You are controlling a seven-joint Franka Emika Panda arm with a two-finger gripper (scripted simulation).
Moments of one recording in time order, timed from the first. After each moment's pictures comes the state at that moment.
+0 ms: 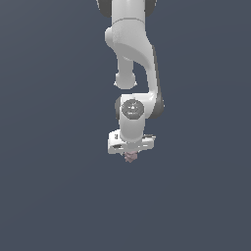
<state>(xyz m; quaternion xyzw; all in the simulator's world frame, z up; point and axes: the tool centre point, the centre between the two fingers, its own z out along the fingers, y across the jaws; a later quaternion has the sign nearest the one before) 0.027 0.022 0.056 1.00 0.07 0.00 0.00</state>
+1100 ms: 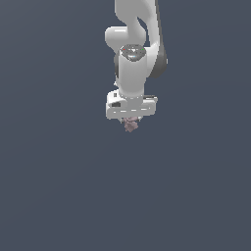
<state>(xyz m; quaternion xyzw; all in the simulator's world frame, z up) -0.068 0.021 0.177 1.00 0.07 0.00 0.00</state>
